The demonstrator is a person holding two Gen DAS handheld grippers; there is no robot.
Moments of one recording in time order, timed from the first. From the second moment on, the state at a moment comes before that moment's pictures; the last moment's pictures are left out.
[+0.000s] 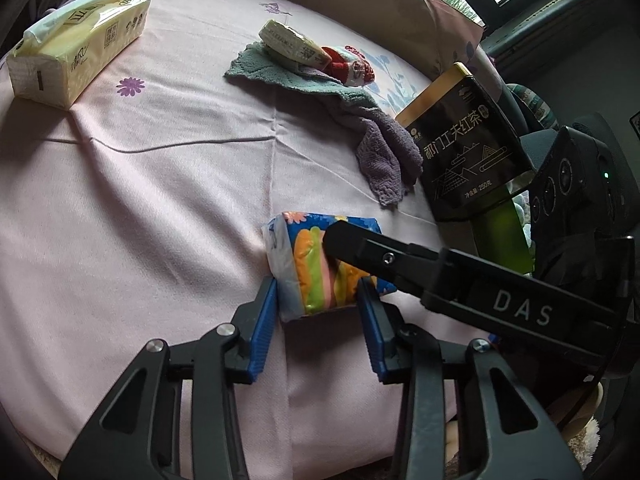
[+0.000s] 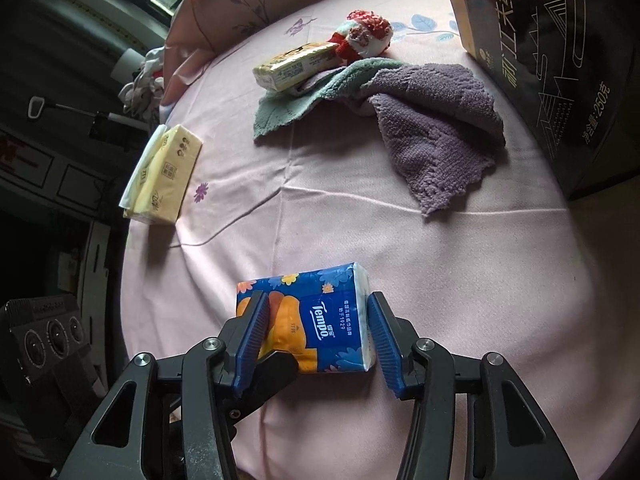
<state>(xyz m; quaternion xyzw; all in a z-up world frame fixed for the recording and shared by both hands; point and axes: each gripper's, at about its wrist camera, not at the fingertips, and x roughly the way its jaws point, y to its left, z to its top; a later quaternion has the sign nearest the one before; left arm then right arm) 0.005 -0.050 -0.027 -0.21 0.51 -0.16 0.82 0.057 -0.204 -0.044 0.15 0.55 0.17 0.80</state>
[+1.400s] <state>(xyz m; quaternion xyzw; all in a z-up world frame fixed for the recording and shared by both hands) -0.023 -0.184 0.176 -0.08 0.25 -0.32 0.91 -0.034 -0.336 0.173 0.19 0.22 0.13 0.95</state>
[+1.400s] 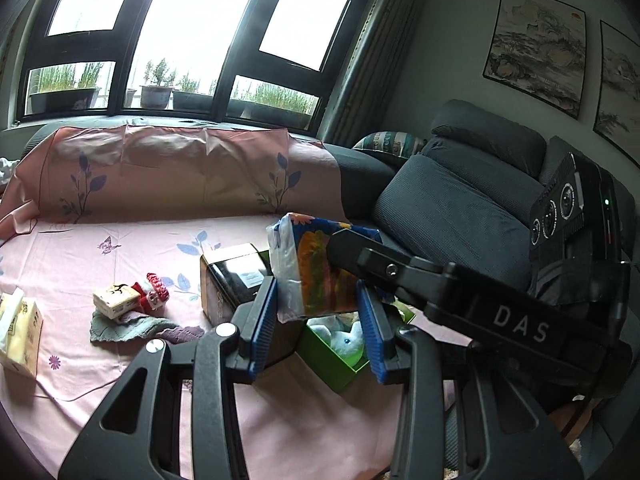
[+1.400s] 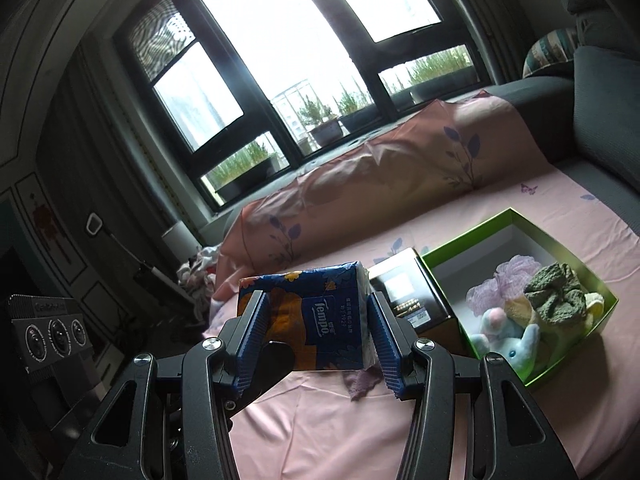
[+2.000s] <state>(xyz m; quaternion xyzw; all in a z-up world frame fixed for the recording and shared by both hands) 0.033 -0.265 0.197 -0.04 0.25 -0.37 0.90 0.002 -0.410 0.193 0.22 0.18 0.08 0.95</state>
